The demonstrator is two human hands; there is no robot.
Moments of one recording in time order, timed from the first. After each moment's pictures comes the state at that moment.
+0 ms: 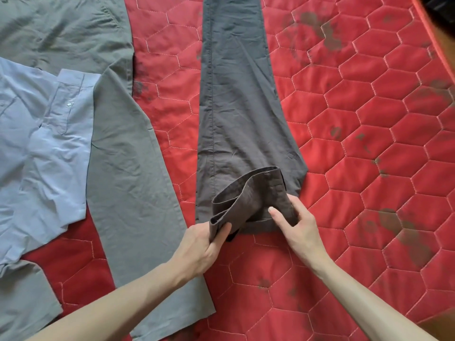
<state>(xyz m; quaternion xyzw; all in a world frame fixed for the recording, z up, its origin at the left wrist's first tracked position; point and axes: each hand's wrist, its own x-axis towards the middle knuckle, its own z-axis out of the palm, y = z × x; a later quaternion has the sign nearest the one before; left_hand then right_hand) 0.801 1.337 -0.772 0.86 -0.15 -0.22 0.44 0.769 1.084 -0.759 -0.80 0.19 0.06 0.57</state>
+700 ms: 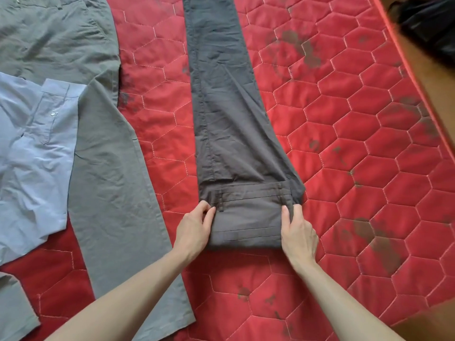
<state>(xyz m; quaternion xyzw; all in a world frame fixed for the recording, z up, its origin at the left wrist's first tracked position) 0.837 1.286 -0.789 0.89 0.04 -0.23 0.40 0.771 1.048 -0.770 -0.92 0.34 0.10 0.19</state>
